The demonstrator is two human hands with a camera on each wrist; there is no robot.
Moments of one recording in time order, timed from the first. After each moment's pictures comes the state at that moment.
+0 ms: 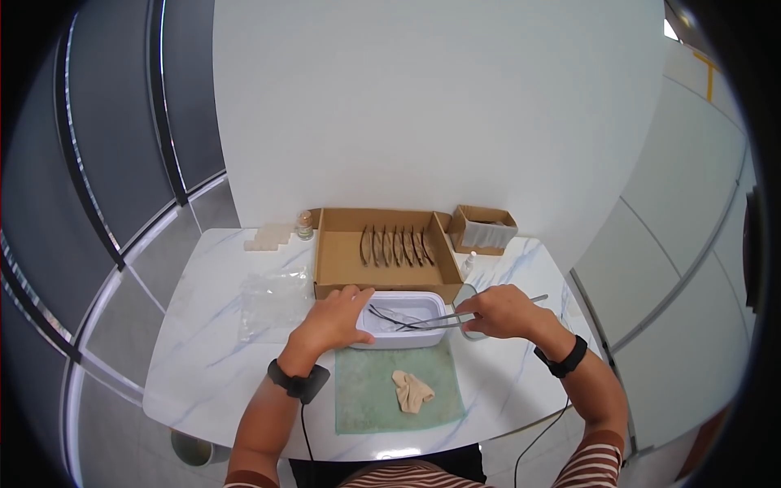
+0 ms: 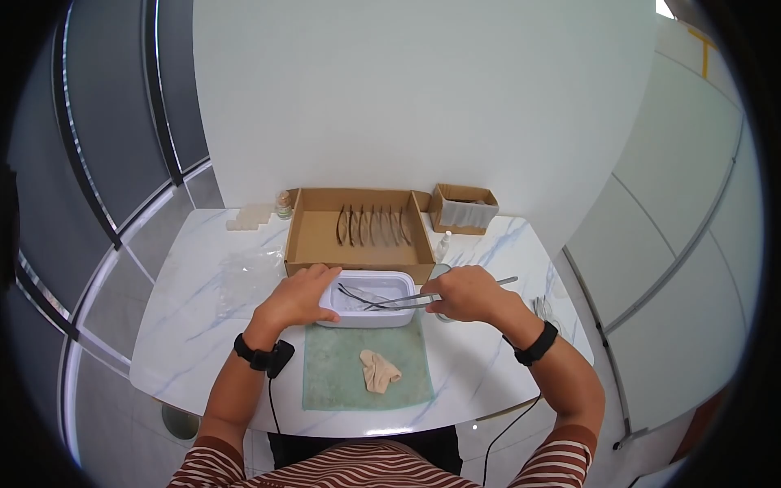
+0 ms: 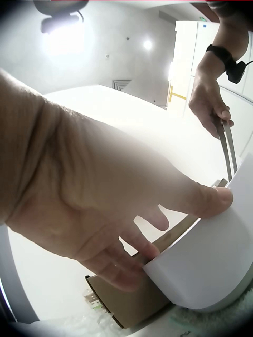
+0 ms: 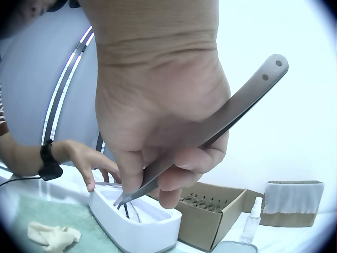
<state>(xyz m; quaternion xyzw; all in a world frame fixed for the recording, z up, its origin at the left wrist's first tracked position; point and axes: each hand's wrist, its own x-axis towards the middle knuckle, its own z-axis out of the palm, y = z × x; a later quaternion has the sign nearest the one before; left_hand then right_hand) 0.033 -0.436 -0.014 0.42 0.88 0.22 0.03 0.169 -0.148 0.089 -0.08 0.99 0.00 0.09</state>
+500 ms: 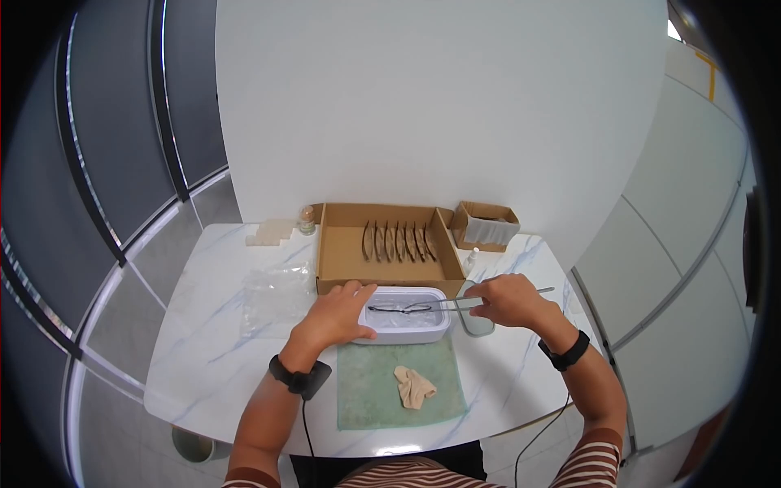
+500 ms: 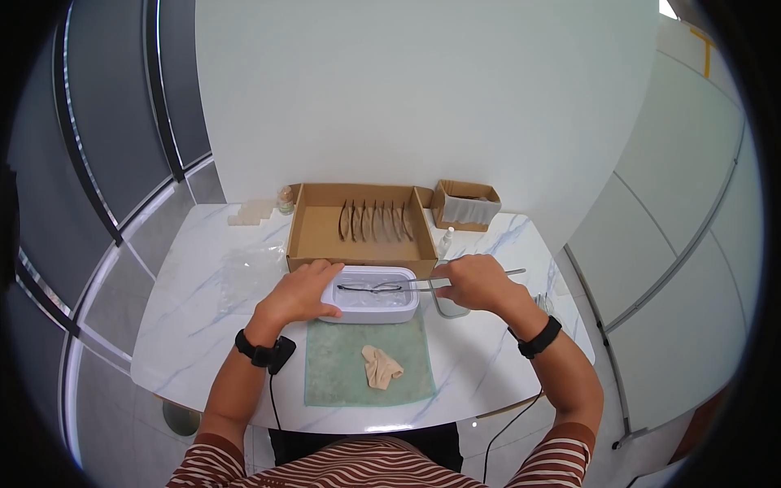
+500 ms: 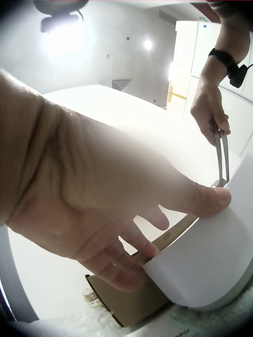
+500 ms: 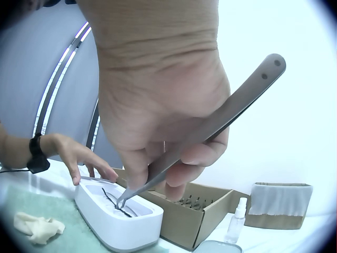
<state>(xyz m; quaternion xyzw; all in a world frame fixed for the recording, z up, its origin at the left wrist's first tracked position) 0.034 -0.437 -0.016 0.42 0.88 0.22 0.04 0.165 -0.133 0.082 -0.06 1.00 0.02 0.03</state>
